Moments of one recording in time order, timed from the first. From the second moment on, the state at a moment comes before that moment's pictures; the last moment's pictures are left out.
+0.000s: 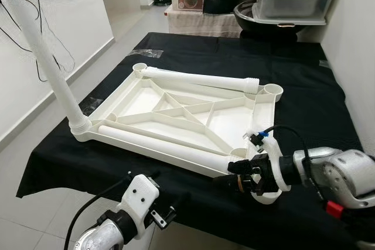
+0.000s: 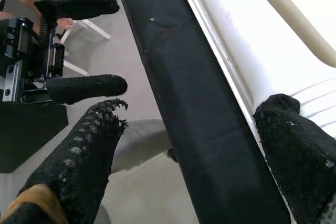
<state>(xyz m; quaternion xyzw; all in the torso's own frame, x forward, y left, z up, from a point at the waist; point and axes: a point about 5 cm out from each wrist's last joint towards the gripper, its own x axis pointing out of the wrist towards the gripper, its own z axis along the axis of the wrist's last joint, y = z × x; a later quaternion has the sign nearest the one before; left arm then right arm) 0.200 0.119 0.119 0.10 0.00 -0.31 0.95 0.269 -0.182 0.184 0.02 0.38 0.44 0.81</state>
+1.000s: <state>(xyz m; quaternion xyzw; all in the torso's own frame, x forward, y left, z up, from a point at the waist) 0.198 0.117 0.121 0.10 -0.01 -0.31 0.95 0.273 -0.236 0.203 0.04 0.40 0.33 0.85</state>
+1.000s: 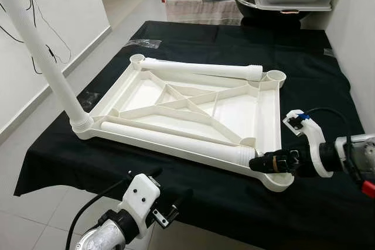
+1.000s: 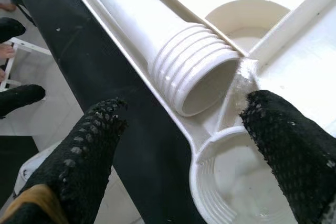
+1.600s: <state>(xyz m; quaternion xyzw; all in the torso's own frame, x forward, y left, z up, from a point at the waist) 0.199 0.117 0.118 0.09 0.00 -0.31 0.95 0.278 -0.191 0.192 0.08 0.40 0.39 0.83</state>
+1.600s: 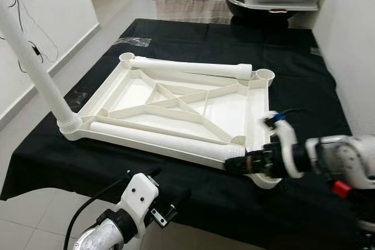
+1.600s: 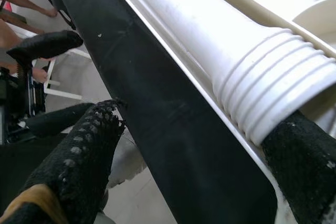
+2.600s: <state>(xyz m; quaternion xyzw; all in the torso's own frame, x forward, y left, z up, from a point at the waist) 0.199 0.115 0.117 0.08 0.00 -0.31 0.95 0.300 -0.149 0.171 0.22 0.38 0.30 0.85</state>
